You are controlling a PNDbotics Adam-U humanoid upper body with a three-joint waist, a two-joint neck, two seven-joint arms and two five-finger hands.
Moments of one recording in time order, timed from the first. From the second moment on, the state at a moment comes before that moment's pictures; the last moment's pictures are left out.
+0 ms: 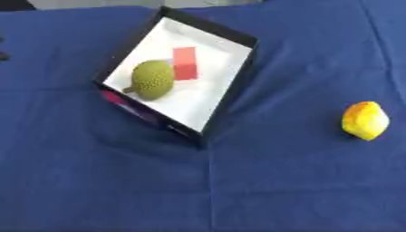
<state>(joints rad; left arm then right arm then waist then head) -0.12 0.46 0.25 -1.89 0.30 -0.14 -0.14 -0.42 -1.15 0.01 -1.51 0.04 -0.69 0.41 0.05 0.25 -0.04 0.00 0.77</state>
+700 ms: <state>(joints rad) -0.12 0.45 0.25 -1.89 0.29 -0.14 -0.14 -0.46 -1.15 0.02 -1.35 0.21 -0.74 0.38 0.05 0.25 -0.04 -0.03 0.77</state>
